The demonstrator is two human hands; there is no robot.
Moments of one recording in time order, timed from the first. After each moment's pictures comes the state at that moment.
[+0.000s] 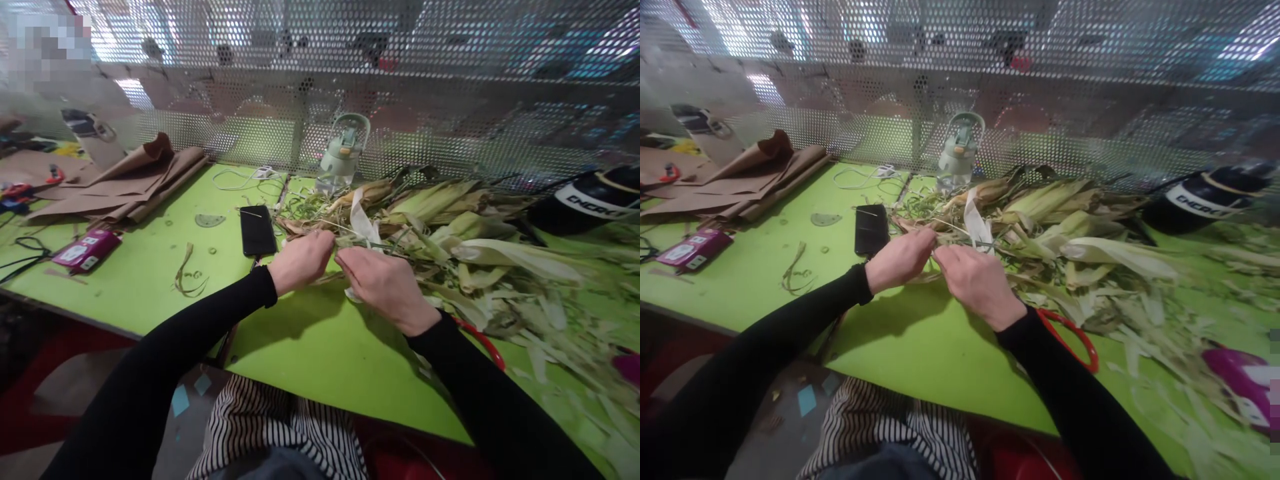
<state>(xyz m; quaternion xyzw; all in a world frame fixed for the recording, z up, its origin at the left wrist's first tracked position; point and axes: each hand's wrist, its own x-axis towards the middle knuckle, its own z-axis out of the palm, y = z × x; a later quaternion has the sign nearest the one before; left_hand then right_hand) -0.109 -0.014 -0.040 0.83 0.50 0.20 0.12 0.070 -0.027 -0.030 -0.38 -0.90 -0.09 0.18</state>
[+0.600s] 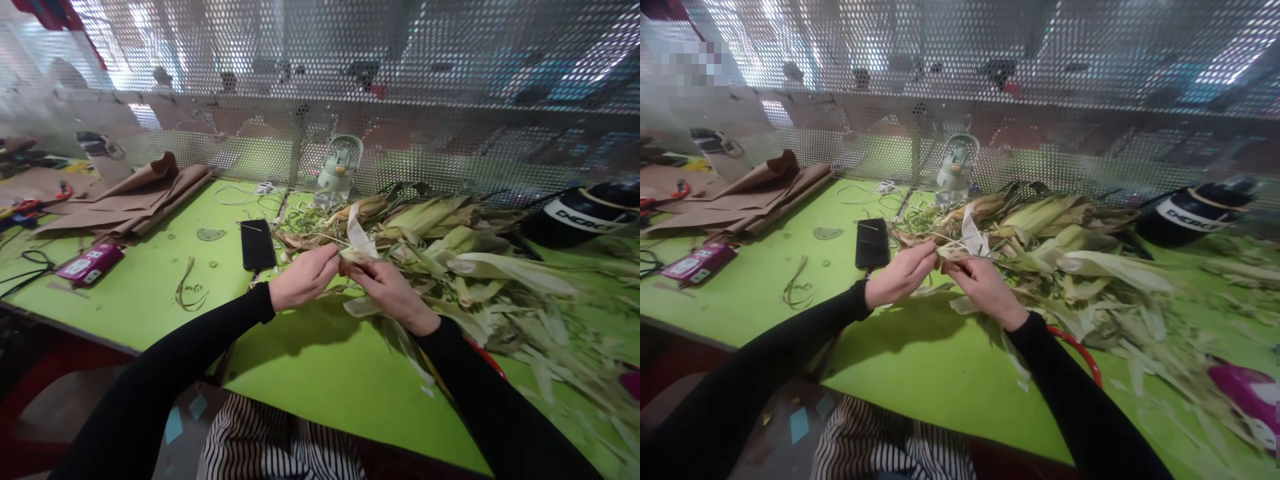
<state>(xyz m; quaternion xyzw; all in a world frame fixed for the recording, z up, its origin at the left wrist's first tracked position) -0.107 -0.017 -0.038 0.81 0.40 0.35 0.24 0.084 -0.003 -0.032 -0.40 -0.82 0.29 0.30</state>
